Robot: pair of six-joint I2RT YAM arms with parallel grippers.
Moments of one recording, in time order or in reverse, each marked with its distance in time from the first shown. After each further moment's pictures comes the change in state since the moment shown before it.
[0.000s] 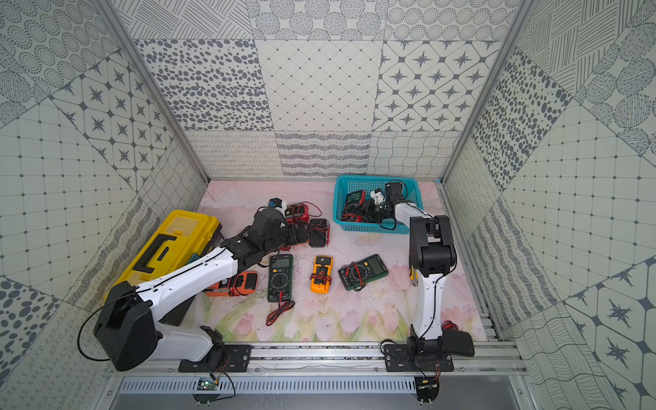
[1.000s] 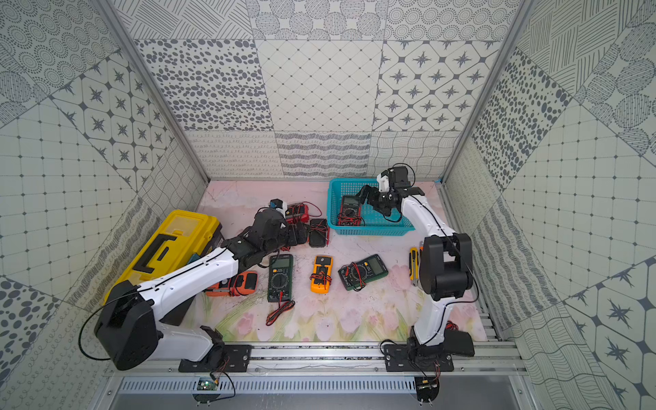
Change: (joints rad) left arm 0.003 0.001 -0.017 0.013 0.019 0.026; right arm 0.032 -0.373 -0.001 -0.239 0.379 -0.149
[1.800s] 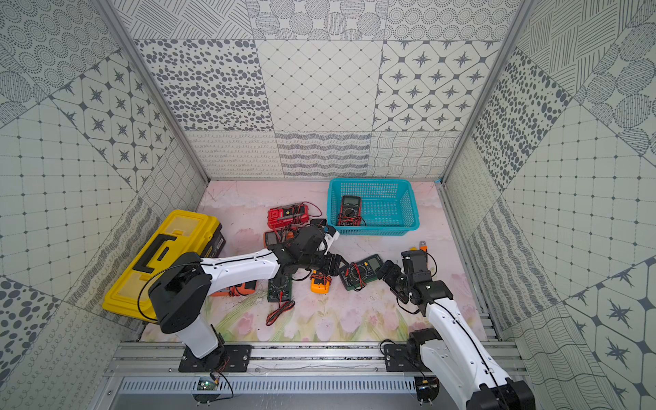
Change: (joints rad) left arm -0.232 0.362 0.108 0.085 0.388 0.093; right arm 0.077 -0.951 -1.061 -0.051 0.228 0.482
